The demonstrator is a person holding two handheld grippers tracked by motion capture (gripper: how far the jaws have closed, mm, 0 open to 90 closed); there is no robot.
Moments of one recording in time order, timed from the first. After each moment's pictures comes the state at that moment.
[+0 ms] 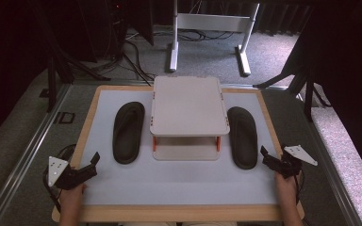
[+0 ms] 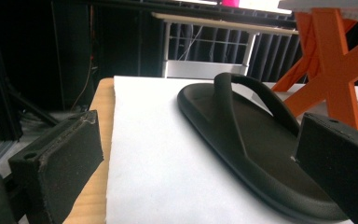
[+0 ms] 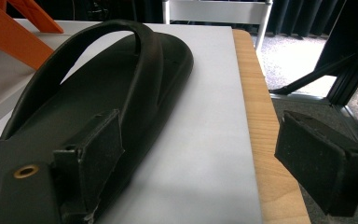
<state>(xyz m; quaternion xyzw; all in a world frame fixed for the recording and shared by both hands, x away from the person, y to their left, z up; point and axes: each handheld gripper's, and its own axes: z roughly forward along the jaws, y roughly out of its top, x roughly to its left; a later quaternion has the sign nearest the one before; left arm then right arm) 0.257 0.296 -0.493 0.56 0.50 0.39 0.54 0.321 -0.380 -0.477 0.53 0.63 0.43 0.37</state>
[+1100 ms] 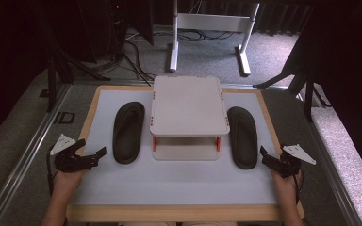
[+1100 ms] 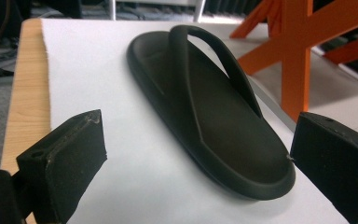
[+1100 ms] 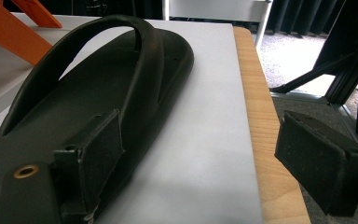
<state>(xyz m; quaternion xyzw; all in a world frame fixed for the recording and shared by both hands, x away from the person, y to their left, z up) 0.296 0.294 -0.440 0.69 0.50 0.23 0.48 0.323 -0.378 -0.477 0.53 0.64 0.42 0.37</state>
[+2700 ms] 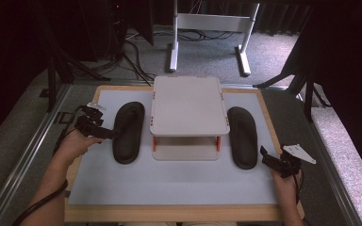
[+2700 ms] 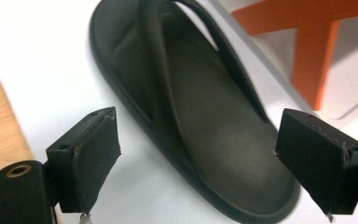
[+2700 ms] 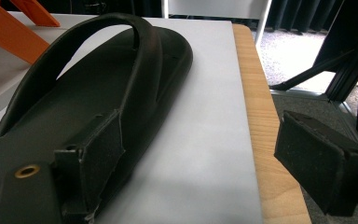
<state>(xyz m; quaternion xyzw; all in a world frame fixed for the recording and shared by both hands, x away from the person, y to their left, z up) 0.393 0.252 -0.380 0.82 0.47 0.13 0.29 0.324 -0.378 -0.477 0.54 0.64 0.42 0.36</state>
